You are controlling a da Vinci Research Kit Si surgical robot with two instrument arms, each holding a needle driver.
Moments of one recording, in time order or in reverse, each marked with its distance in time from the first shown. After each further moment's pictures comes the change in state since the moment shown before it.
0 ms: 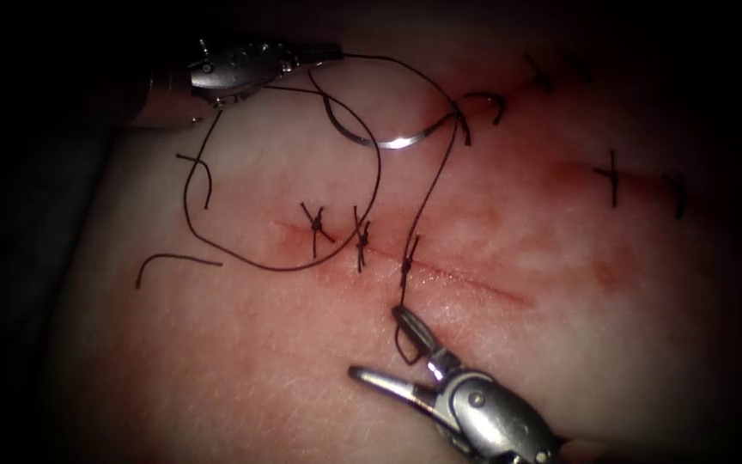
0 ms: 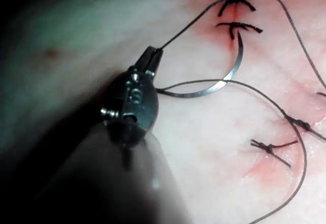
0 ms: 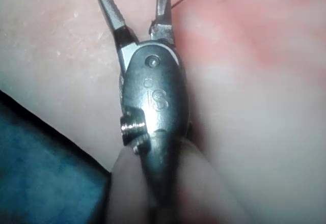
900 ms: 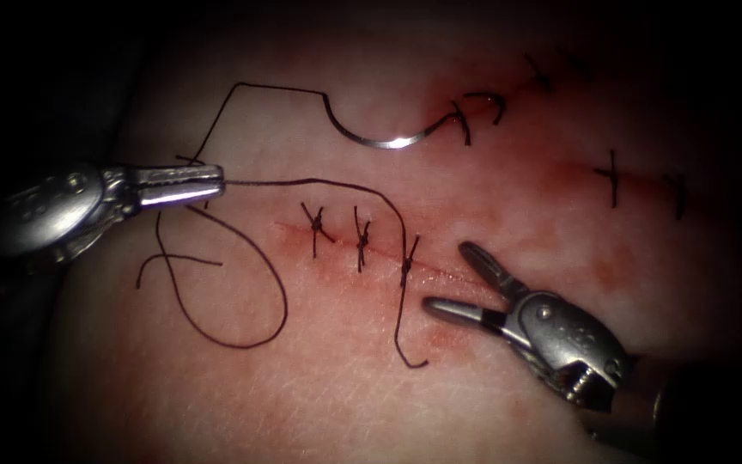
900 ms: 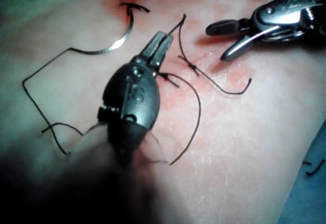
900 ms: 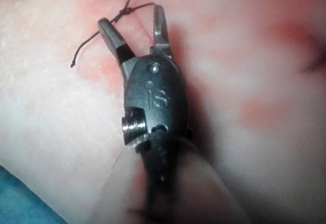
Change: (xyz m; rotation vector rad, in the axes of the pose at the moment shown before) right arm 0.003 0.008 0.002 -0.003 -0.198 -0.032; left arm 0.016 0.017 -0.016 -0.064 0.150 -0.022
